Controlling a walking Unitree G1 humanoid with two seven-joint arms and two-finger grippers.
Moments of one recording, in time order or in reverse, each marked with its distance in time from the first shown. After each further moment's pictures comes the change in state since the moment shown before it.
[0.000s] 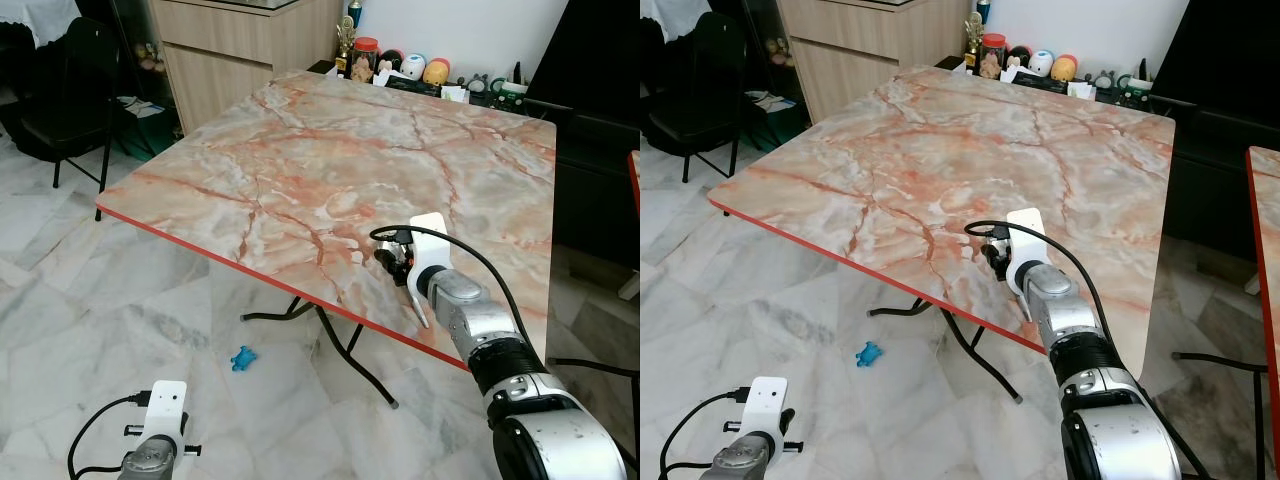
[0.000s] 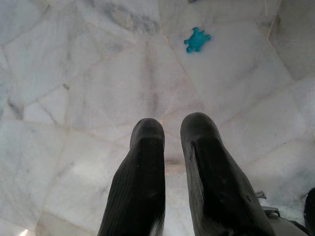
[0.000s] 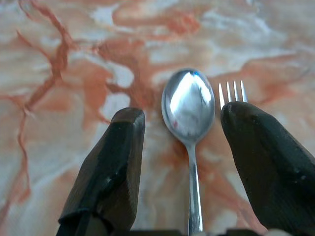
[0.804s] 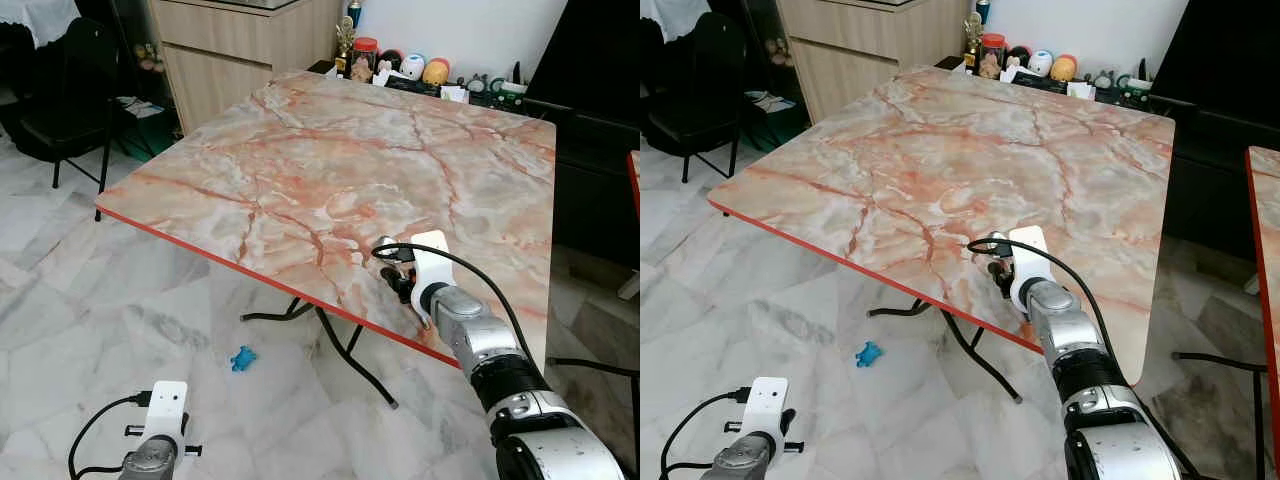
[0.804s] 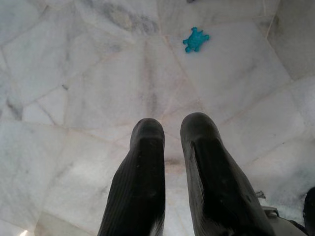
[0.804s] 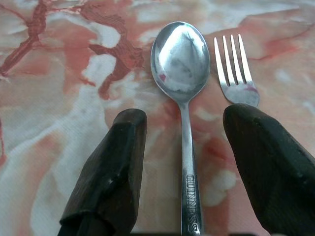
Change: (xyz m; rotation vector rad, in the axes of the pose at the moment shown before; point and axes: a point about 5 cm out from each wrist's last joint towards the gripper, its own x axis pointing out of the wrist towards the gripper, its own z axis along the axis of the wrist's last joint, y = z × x) left arm 0.000 -0.001 0.000 0.000 0.000 -0.003; right arm -0.002 -0.001 -0.019 0.026 0.065 -0.035
